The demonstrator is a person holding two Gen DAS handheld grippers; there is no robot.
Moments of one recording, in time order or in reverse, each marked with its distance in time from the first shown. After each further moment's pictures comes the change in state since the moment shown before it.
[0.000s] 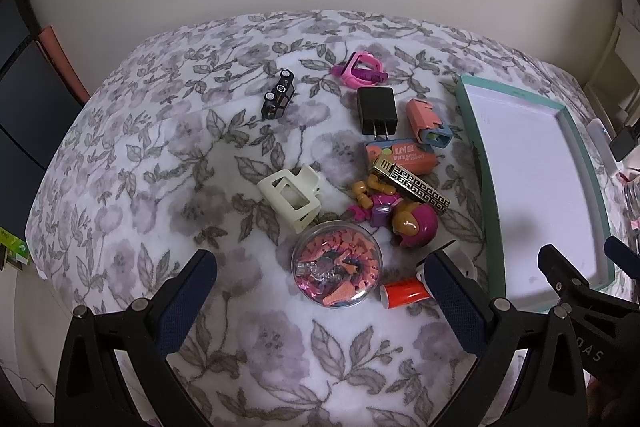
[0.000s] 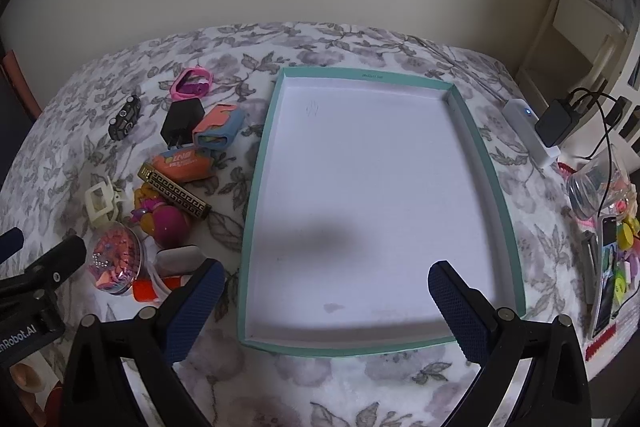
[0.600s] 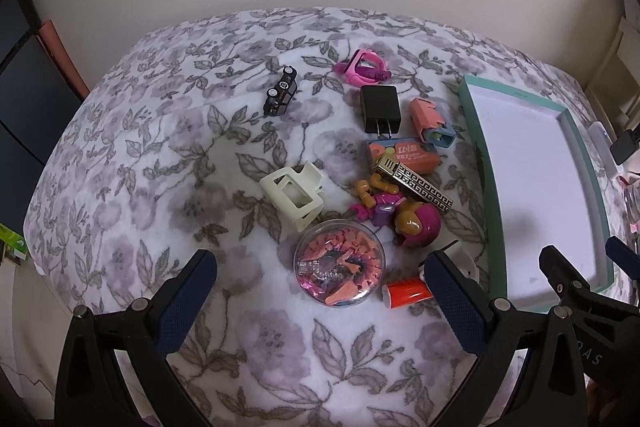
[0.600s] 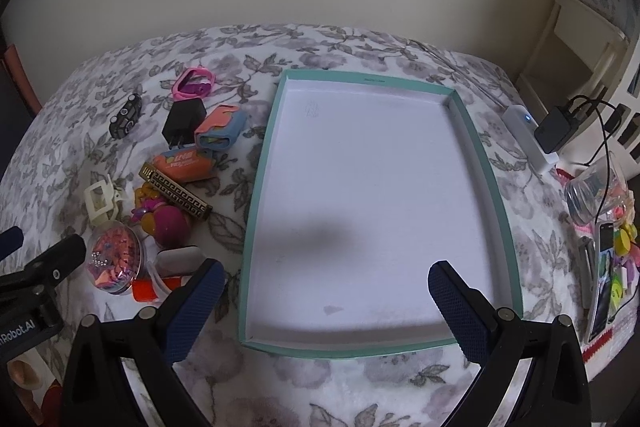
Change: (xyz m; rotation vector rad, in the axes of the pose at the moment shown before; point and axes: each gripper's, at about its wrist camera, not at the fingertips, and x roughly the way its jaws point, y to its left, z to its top) left arm 0.003 0.002 0.001 -0.013 0.008 -0.002; right arm -0.001 0.005 0.001 -0.021 -0.012 -0.008
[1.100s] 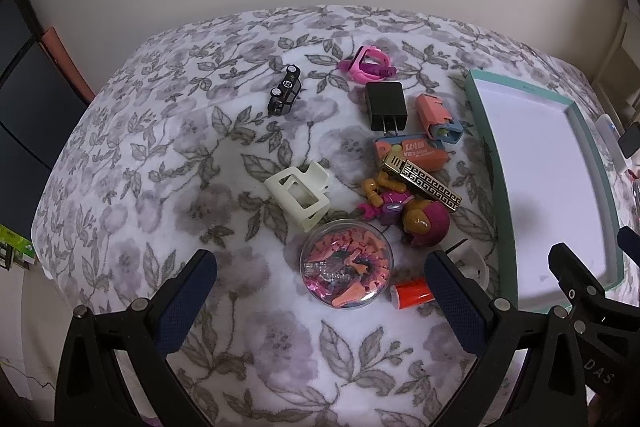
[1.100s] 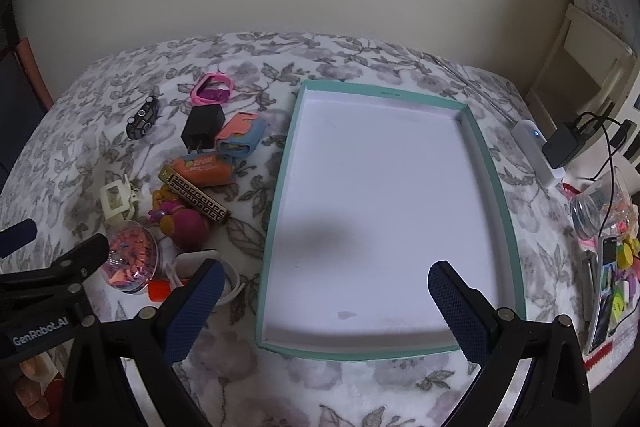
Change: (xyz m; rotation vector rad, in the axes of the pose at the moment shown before) left arm 0.005 0.001 0.000 0.017 0.007 0.030; right arm -0.010 0.009 0.002 -0.033 -0.032 0.028
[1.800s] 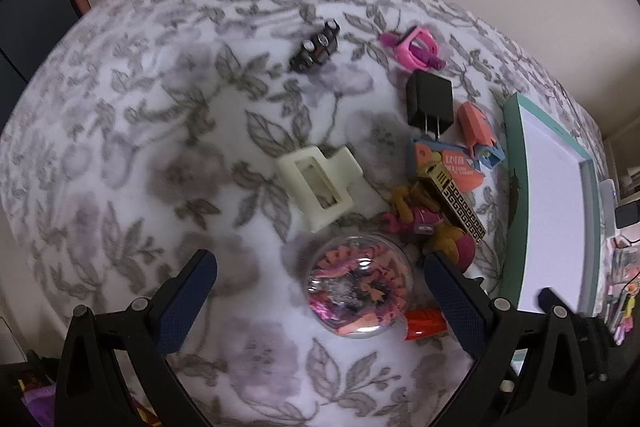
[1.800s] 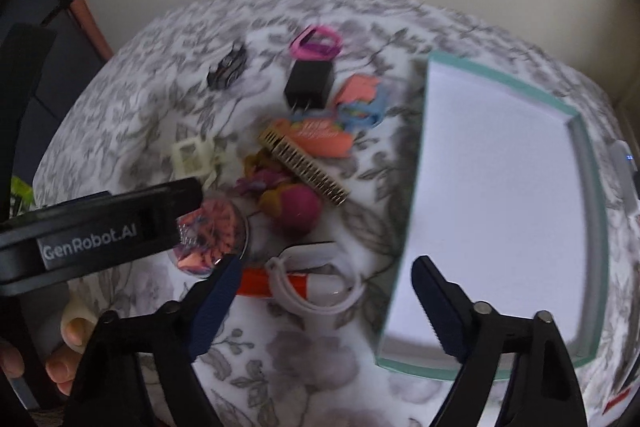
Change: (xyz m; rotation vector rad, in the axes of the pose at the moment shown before) left arm 0.054 0.036 0.014 -0.235 0.172 -0.134; right arm 0.034 0.069 0.007 -0.145 0.146 0.246
